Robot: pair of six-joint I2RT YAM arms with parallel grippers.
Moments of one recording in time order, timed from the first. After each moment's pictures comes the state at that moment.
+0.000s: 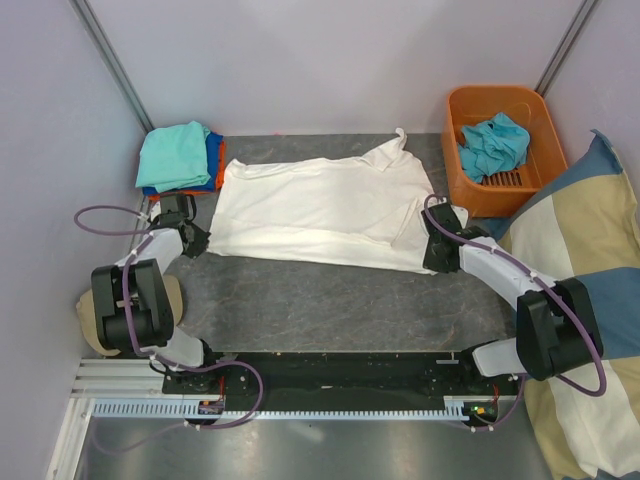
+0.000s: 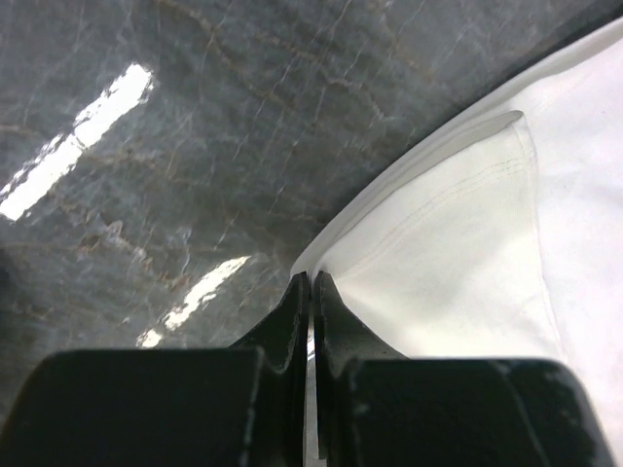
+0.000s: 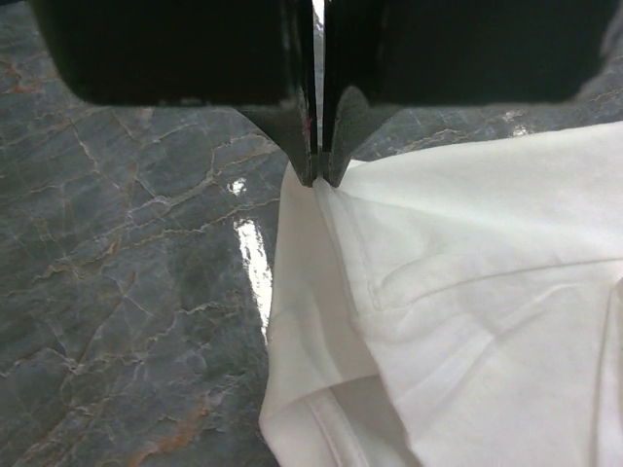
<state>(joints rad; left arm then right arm) 0.17 1.54 0.86 -0.32 -0.13 -0.76 0.30 1.39 0.81 -0.56 0.29 0.55</state>
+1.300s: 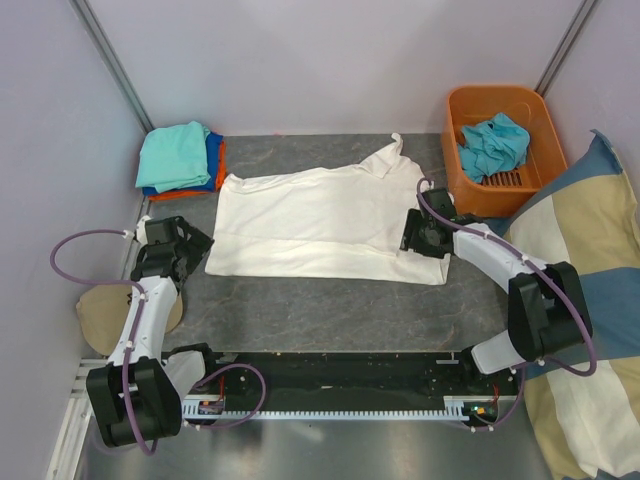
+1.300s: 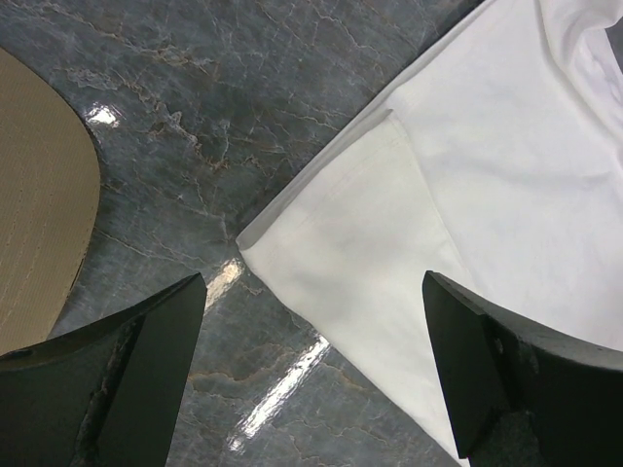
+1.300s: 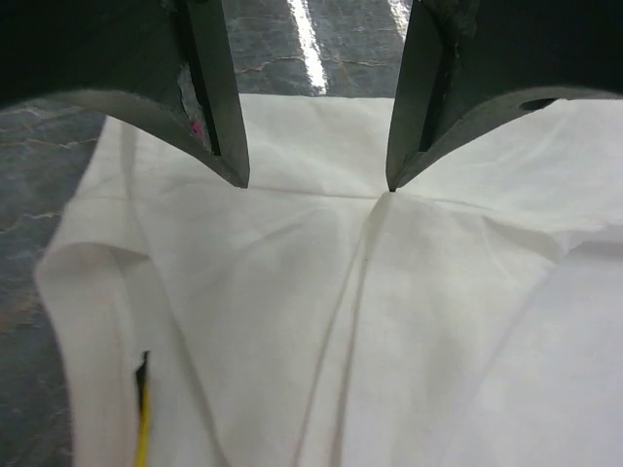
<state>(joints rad) 0.18 1.02 0.65 -0.44 -0.10 -0.76 0.29 1.47 0.92 -0.48 0.13 0.52</state>
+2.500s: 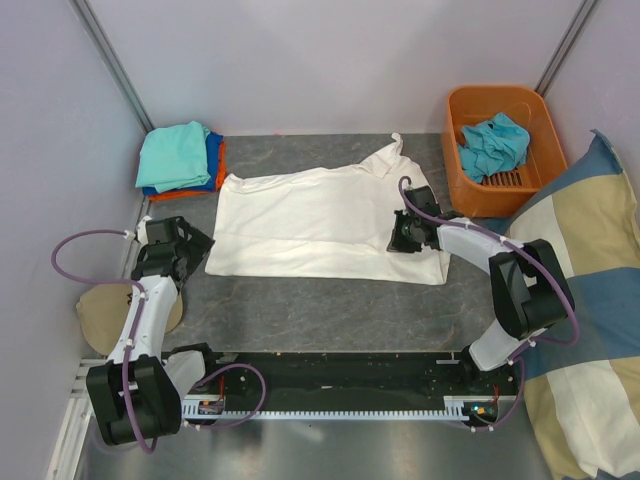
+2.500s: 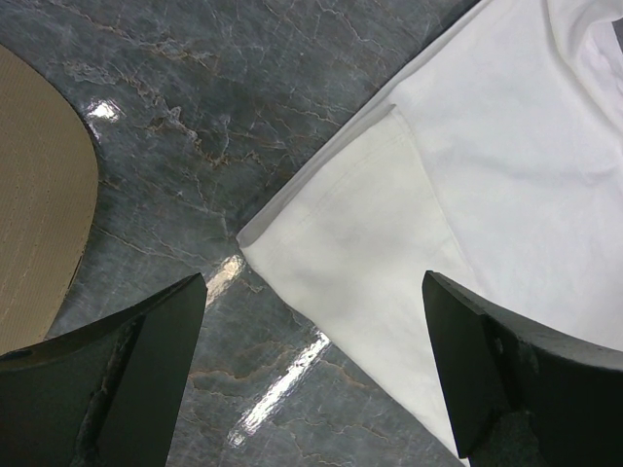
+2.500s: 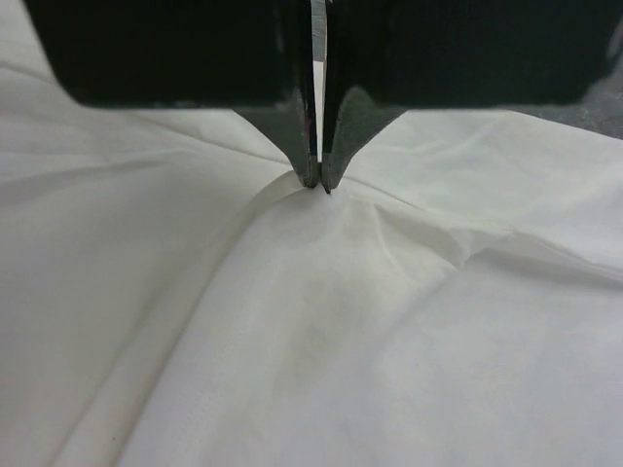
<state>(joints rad) 0.18 1.03 0.65 -0.44 -0.09 -0.76 0.35 1.64 0.95 -0.31 -0.08 0.53</state>
